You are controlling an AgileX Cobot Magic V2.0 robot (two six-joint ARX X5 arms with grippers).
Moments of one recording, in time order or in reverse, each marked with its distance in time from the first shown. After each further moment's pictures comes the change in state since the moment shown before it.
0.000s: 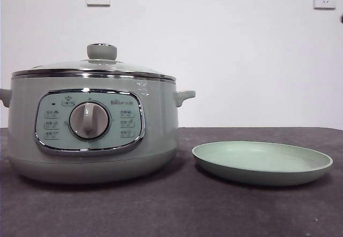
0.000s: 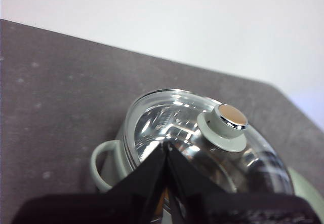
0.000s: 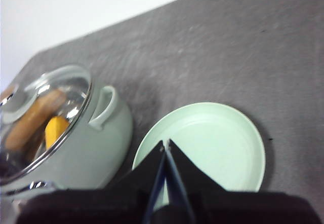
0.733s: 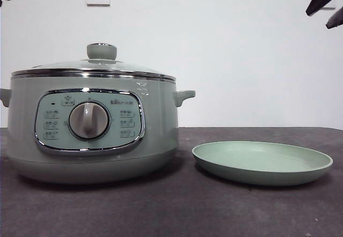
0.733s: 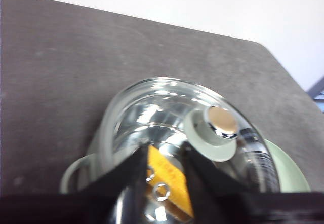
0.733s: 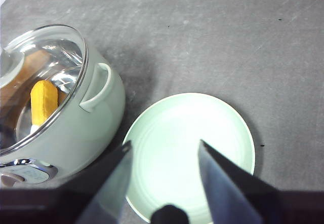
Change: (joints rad) left arm -0.004 0.343 0.234 -0.051 0.135 0.059; right arm 0.000 0.302 0.286 -0.196 -0.044 -0.226
